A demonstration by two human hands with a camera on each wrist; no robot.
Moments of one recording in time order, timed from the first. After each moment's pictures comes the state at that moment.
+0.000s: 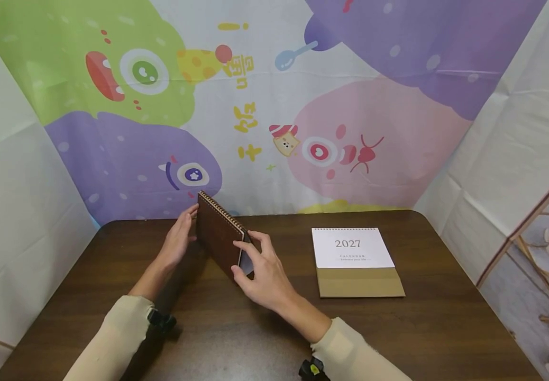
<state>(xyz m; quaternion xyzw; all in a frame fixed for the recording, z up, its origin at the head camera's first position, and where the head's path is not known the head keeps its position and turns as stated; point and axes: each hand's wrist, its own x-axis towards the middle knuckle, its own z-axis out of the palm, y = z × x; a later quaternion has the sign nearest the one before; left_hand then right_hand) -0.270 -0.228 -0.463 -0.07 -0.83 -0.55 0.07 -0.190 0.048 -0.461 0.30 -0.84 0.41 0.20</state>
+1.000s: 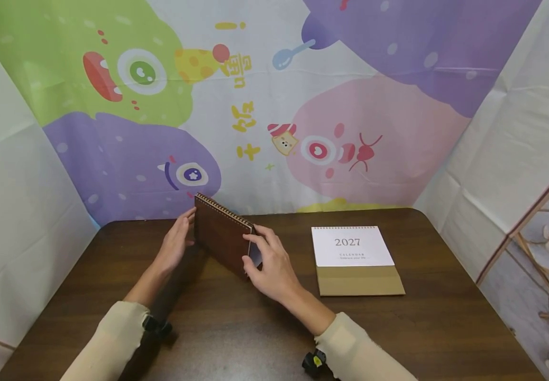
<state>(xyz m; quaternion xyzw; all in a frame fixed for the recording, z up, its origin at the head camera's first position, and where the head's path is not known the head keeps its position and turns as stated) -0.278 -0.244 -0.488 -0.12 -0.82 -0.54 0.11 -0.207 0.059 -0.466 0.29 -0.83 0.42 0.21</state>
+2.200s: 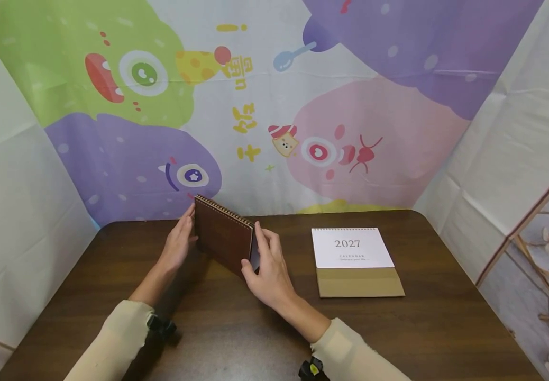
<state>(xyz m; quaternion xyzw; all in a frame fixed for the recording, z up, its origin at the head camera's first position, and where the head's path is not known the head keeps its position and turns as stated) -0.320 -0.257 -0.540 -0.12 -0.82 -0.54 0.14 -0.193 0.048 -0.466 0.24 -0.80 0.52 0.16</state>
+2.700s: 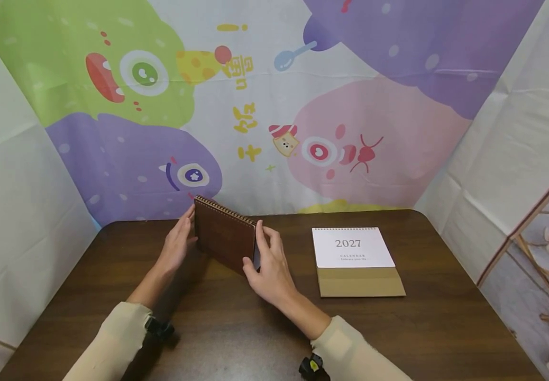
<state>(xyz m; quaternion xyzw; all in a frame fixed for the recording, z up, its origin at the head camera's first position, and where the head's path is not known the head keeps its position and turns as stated) -0.337 -0.270 -0.562 -0.09 -0.82 -0.56 0.12 -0.199 0.049 -0.467 0.23 -0.84 0.46 0.18</state>
